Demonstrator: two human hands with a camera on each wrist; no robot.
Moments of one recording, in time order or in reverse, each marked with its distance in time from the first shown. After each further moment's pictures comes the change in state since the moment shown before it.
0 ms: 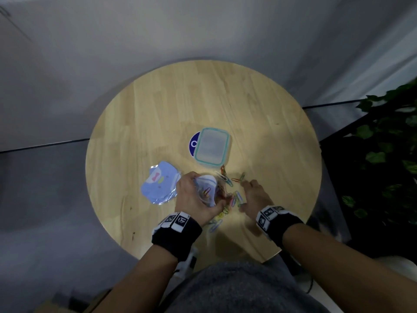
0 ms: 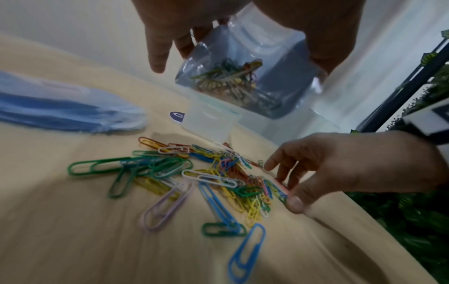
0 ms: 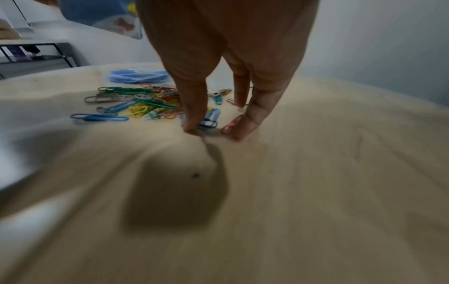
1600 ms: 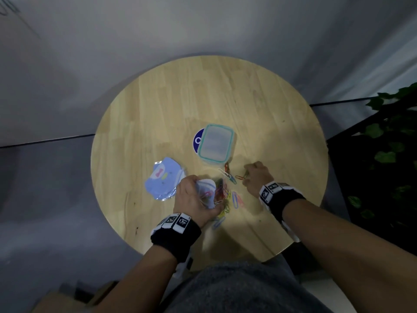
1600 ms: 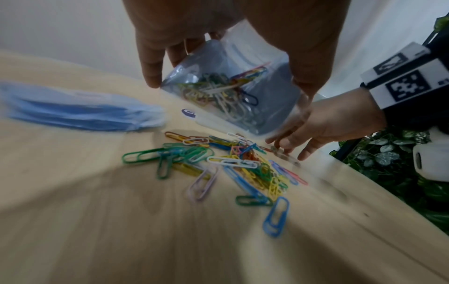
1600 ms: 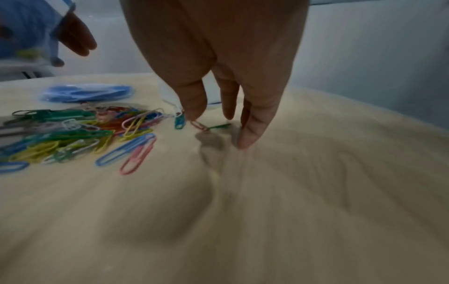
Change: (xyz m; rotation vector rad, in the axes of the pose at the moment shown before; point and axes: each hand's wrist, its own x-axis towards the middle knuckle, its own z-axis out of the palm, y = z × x) left_hand -0.004 -0.027 0.009 0.156 -0.056 -0.022; right_hand 0.038 -0.003 -0.029 0.109 0.044 0.044
